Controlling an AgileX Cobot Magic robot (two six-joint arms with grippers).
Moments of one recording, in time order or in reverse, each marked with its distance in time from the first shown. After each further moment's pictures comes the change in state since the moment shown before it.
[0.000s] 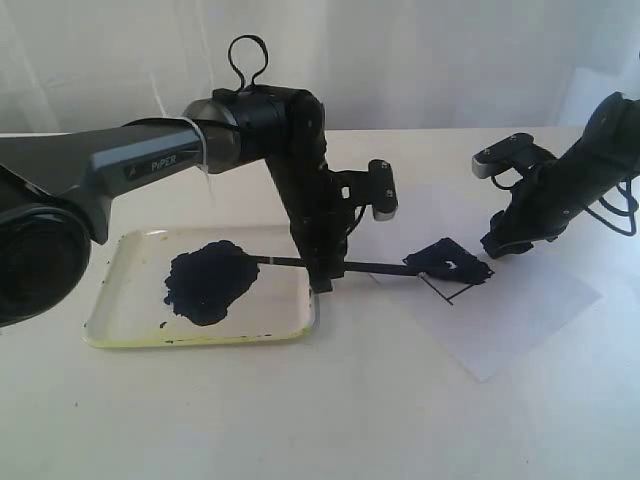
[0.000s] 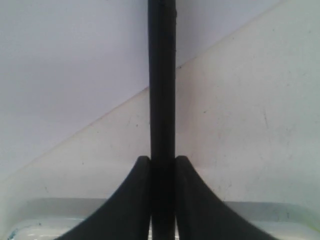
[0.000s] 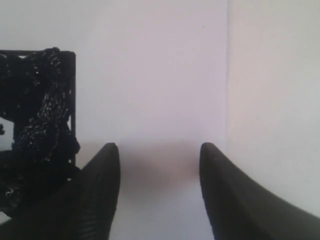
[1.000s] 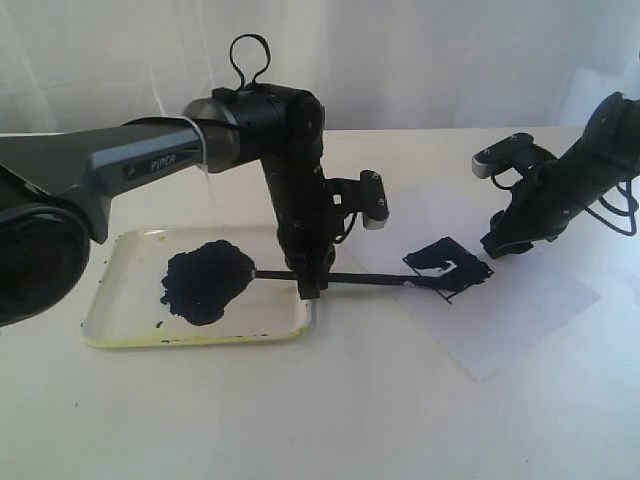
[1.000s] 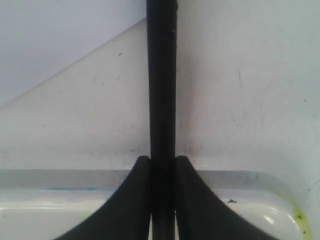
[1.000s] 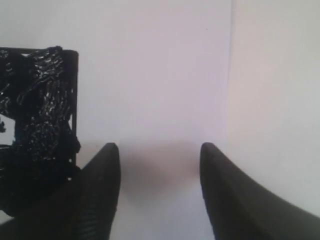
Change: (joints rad) left arm 0.000 -0.004 0.000 0.051 0.109 -0.058; right arm 0.000 0.000 0.000 0.000 0.000 0.000
